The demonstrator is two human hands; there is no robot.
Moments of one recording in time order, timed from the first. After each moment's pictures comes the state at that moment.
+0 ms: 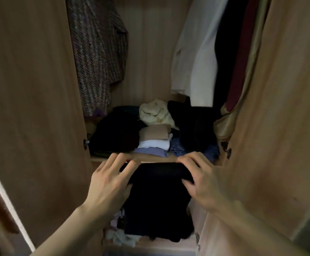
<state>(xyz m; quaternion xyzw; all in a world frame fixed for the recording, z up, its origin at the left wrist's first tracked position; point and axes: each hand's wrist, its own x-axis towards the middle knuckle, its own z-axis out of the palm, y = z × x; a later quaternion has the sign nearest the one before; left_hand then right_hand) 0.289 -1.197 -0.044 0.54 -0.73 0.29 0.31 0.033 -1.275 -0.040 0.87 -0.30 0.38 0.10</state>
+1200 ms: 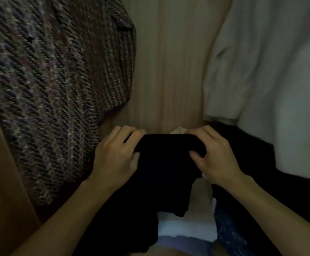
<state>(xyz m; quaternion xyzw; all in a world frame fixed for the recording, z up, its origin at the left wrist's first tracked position) 0.468 -1.640 0.041 0.53 -0.70 0.31 0.35 0.220 -1.733 0.038 0.85 -0.28 0.45 0.05</state>
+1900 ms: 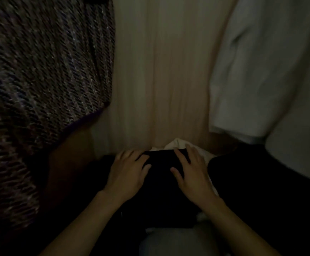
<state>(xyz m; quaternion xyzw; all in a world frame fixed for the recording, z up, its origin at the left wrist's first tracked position) 0.490 -1.875 -0.035 0.63 -0.72 0.20 0.20 0.279 -1.940 -0.057 0.84 -0.46 0.29 -0.02</state>
